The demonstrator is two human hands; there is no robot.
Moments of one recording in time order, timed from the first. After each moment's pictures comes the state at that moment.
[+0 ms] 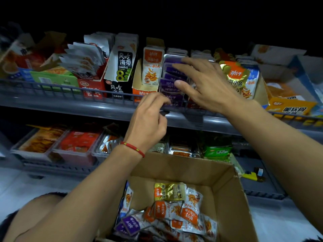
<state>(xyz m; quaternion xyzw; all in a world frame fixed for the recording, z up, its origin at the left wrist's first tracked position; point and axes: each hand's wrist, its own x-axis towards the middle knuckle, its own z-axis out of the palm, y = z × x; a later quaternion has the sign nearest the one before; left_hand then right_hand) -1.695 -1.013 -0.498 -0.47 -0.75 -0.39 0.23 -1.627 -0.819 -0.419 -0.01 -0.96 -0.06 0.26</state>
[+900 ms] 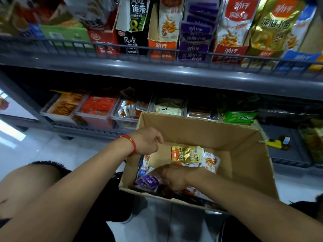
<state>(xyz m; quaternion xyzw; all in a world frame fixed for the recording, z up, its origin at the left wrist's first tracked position) -1.680 -1.090 -0.592 -0.36 -0.86 -0.10 -0.35 -1.562 -0.980 -0.707 0.11 -0.91 0.22 -0.32</state>
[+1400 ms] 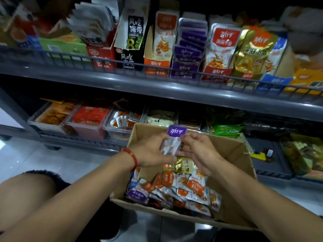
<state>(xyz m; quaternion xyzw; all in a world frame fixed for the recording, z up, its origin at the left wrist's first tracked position) -1.652 -1.076 -0.571 -0.39 -0.82 -0.27 -0.32 -1.552 -0.924 -0.600 -0.31 -0.56 0.77 0.06</state>
